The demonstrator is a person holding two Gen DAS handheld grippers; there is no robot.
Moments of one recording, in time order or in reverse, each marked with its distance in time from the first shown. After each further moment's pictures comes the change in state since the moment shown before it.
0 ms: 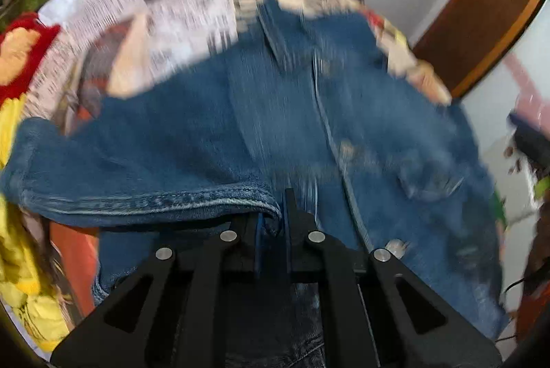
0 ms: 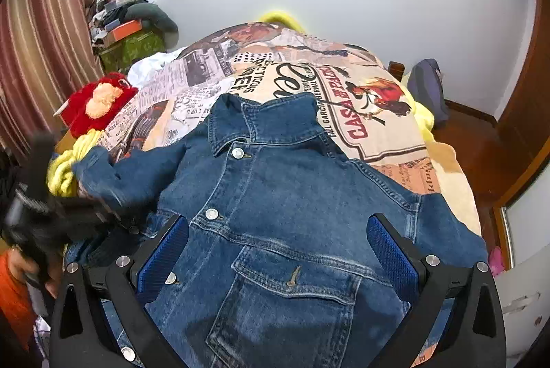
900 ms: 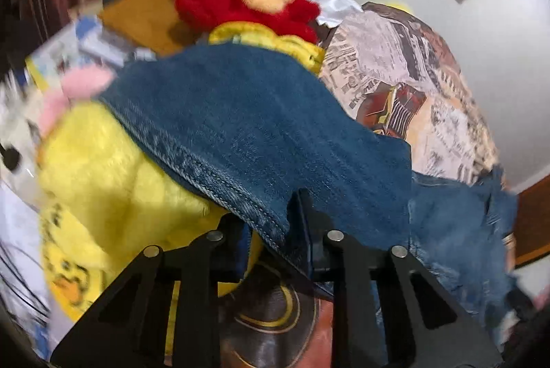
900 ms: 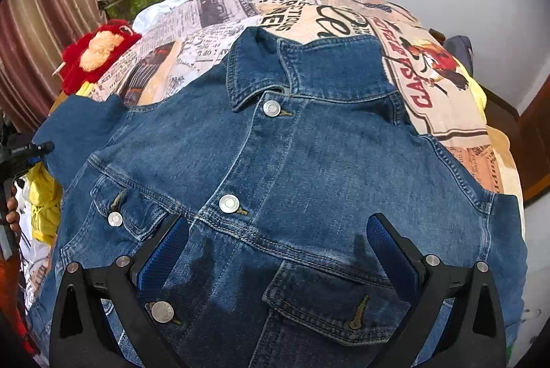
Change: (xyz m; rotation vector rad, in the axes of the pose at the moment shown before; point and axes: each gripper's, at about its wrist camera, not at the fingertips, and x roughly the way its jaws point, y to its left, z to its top) left arm -0.084 0.249 -0.056 -0.619 -0.251 0.339; right arm 0.109 0.045 -0.001 -0.067 0.197 0.044
